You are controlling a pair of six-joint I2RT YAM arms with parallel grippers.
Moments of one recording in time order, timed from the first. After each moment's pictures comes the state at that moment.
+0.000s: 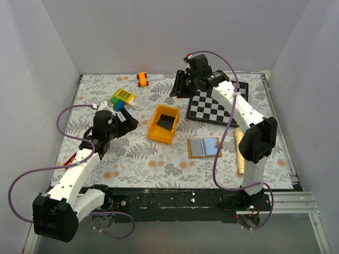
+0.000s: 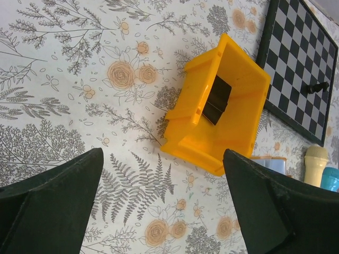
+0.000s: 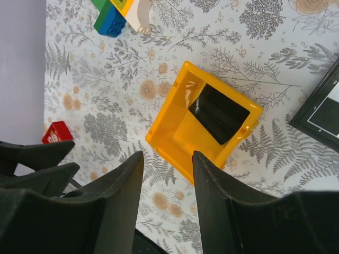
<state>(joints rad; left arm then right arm) -0.23 0.99 0.70 -0.25 0.02 -0.63 0.56 1.92 1.95 -0.75 -0.26 0.54</state>
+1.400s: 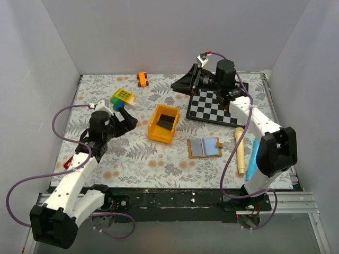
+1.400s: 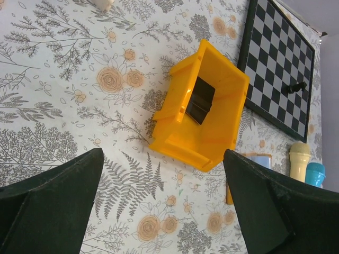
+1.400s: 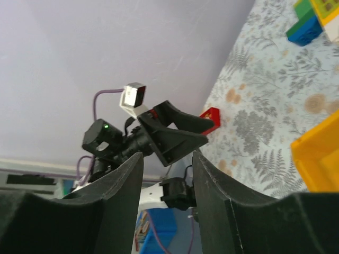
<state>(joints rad) -0.23 0.92 0.72 -0.29 0.03 -0.63 0.40 1.68 1.40 0.27 -0.91 1.17</state>
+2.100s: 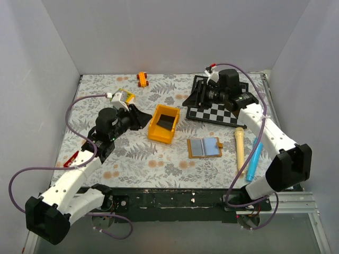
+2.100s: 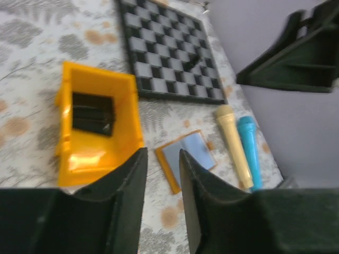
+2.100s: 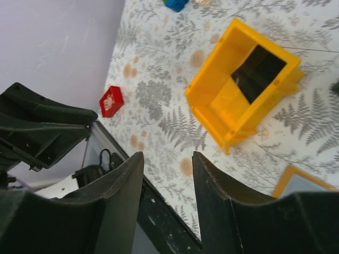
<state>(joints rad) -0.41 0.96 0.76 -0.07 0.18 -0.58 0.41 1.50 1.39 -0.43 -0.56 0.59</state>
